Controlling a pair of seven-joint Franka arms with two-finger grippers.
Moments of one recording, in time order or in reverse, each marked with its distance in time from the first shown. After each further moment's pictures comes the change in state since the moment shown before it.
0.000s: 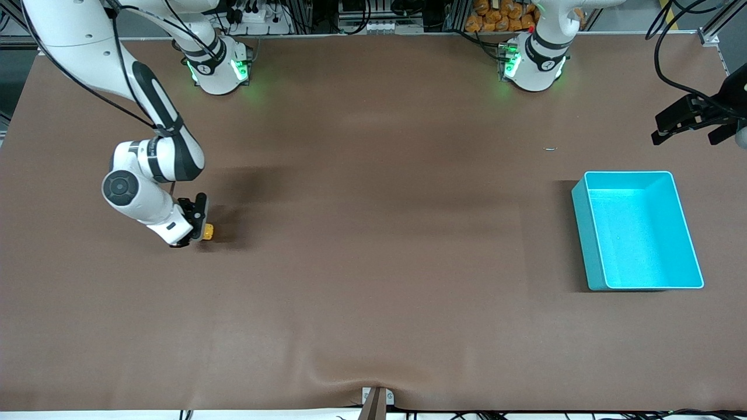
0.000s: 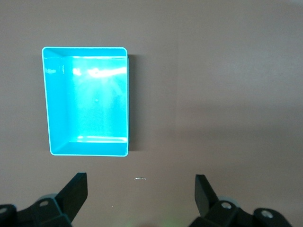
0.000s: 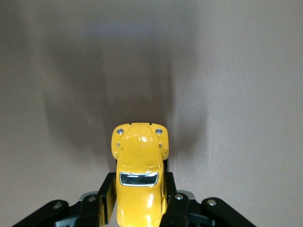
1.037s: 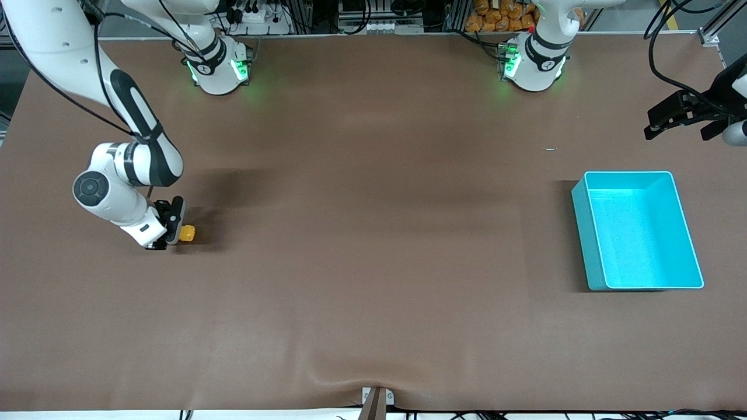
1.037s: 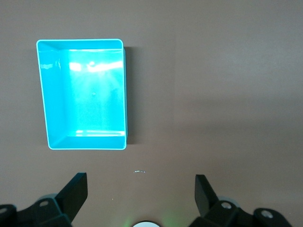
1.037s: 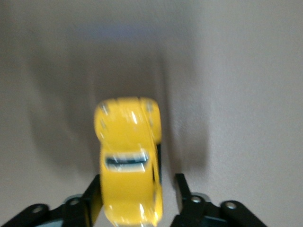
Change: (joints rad) left arm -0.002 -0.004 -0.008 0.000 0.000 -0.027 0.000; right arm -0.114 0.063 -0.003 0.027 0.000 0.069 -0.060
